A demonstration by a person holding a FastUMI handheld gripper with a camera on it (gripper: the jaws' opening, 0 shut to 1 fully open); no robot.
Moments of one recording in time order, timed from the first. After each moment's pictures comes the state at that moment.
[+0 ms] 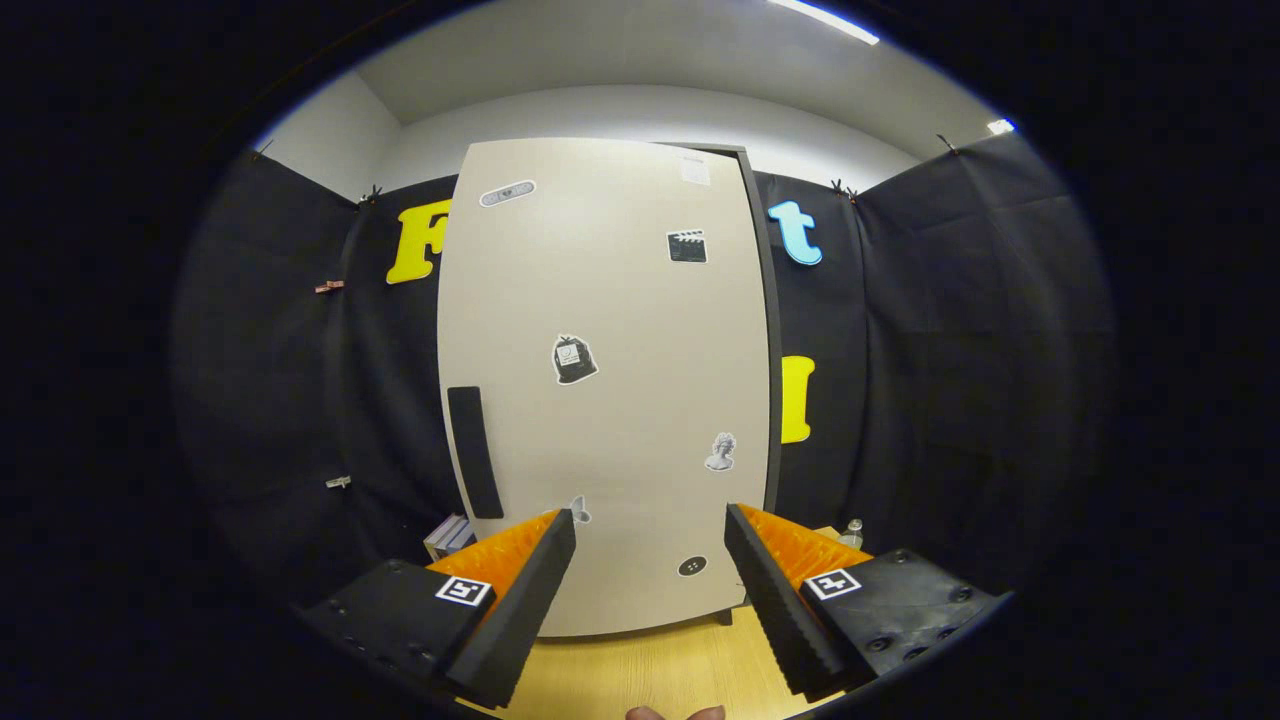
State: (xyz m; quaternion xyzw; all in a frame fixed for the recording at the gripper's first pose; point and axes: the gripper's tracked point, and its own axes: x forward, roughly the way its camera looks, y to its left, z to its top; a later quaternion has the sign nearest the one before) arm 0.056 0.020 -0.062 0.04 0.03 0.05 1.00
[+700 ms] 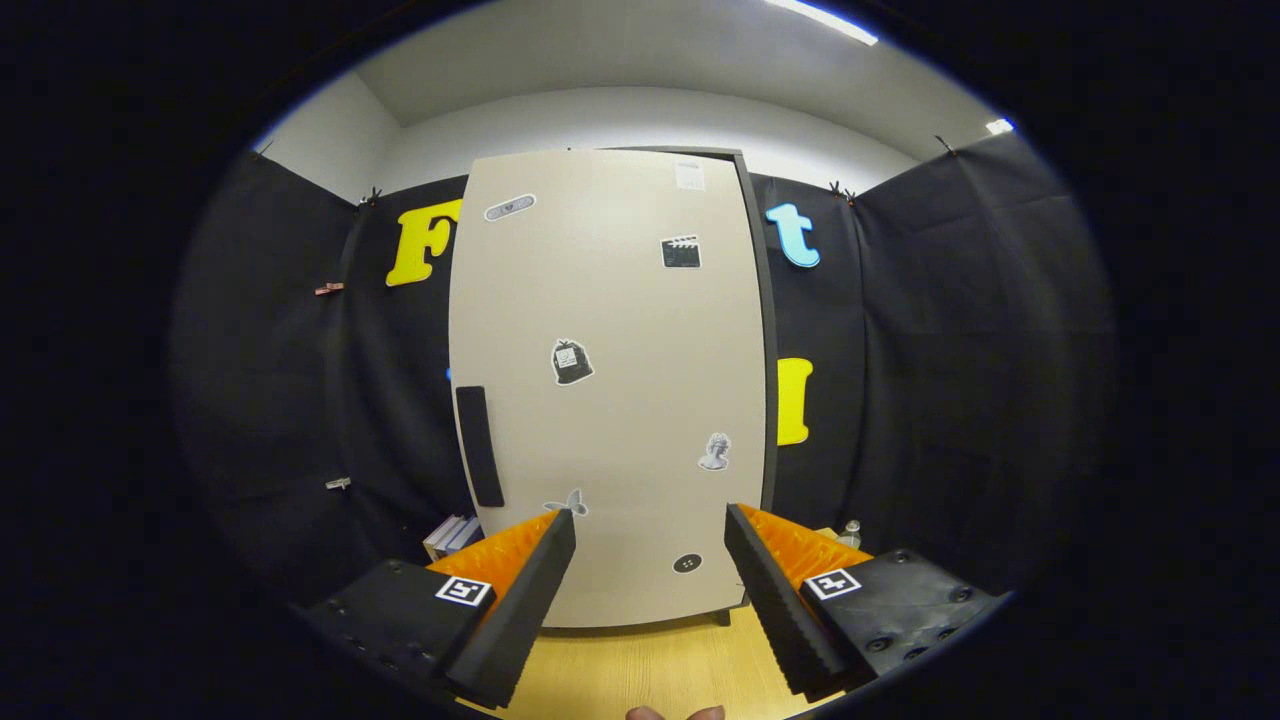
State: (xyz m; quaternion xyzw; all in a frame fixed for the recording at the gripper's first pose) arm 0.061 0.025 -0.057 0.03 0.03 0.04 1.00
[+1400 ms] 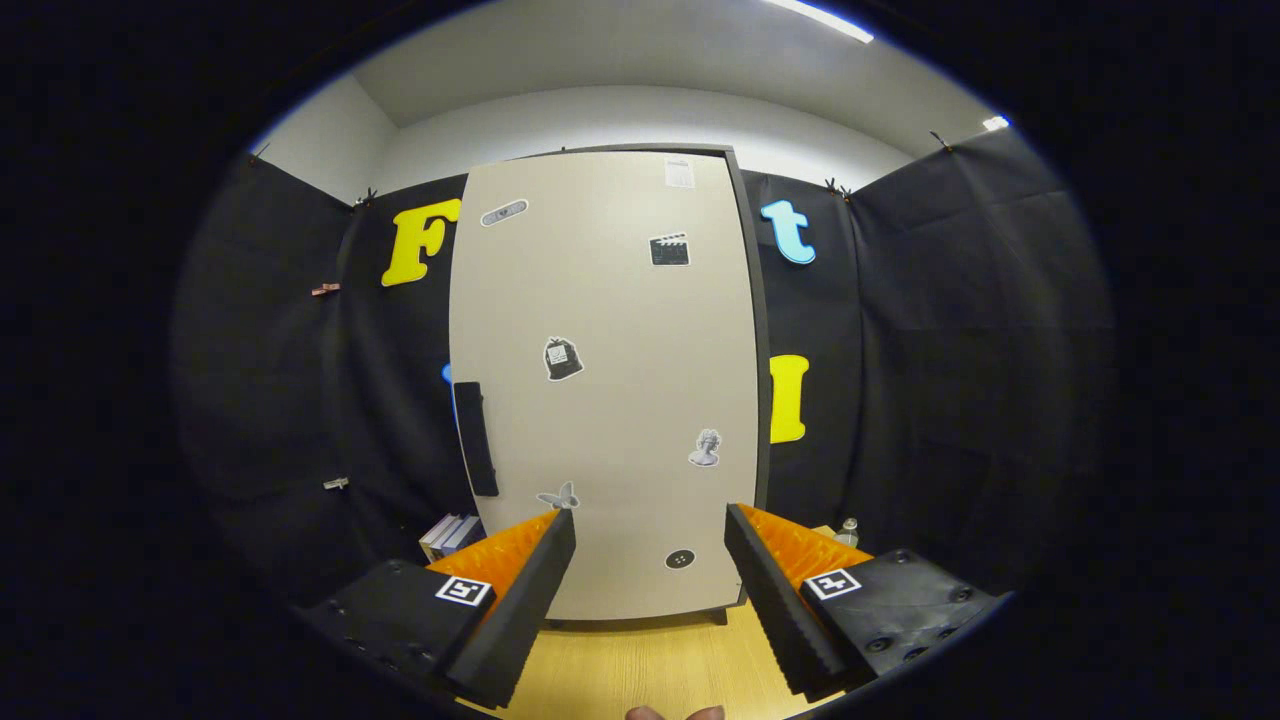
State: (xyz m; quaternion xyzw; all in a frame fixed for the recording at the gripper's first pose) arm 0.062 0.017 -0.061 0.04 0.03 0.03 1.00
